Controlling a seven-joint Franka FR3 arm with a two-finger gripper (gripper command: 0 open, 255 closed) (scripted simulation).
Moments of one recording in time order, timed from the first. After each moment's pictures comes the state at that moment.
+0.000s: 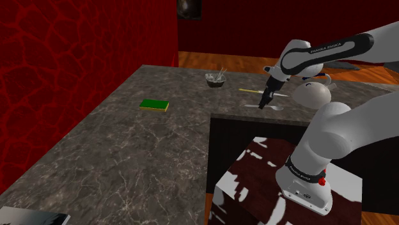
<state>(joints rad) 0.02 -0.72 -0.81 -2.81 -0.31 2.25 -0.86</state>
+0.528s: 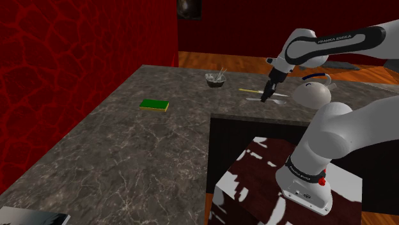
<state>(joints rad) 0.00 -0.79 -0.74 -2.75 -0.29 2.11 -0.83</state>
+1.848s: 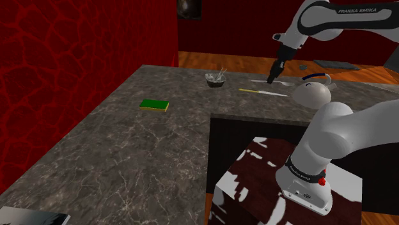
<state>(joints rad) 0.02 -0.87 -0.61 -2.53 -0.21 1.82 -0.79</state>
